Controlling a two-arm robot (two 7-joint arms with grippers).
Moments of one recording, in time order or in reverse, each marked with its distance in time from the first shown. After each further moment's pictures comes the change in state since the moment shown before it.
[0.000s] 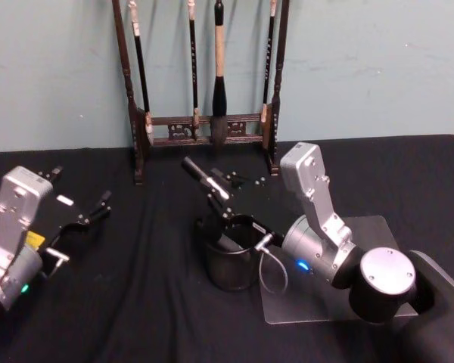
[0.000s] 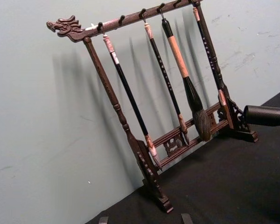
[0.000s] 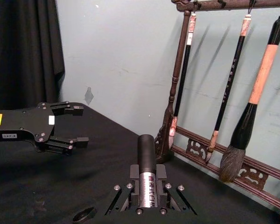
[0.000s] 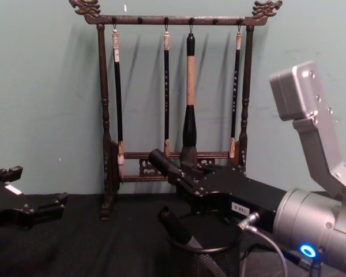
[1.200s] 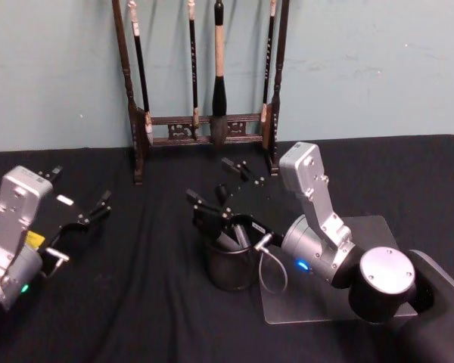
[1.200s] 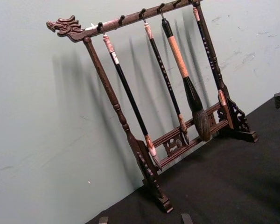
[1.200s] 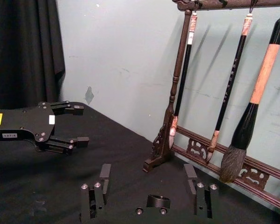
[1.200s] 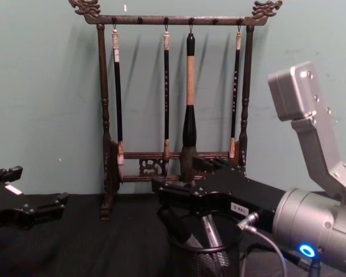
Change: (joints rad) left arm 0.000 0.000 0.000 0.000 0.000 0.000 0.000; right arm 0.007 -0.003 -0.003 0.010 -0.001 0.001 0.003
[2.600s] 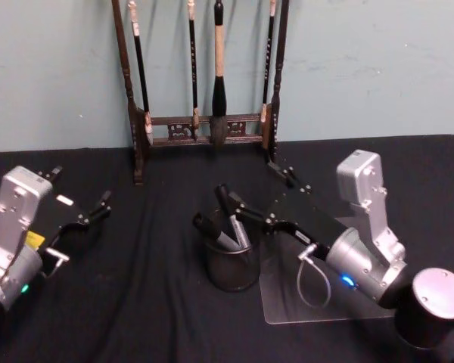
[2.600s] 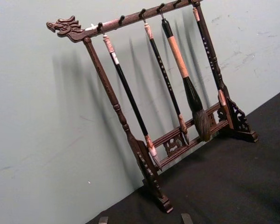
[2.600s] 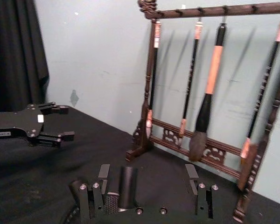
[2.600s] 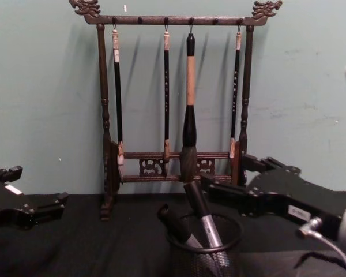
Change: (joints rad) left arm 0.000 0.000 0.000 0.000 0.000 0.000 0.000; right arm -0.146 0.102 0.077 -0.195 0.066 0.046 -0.032
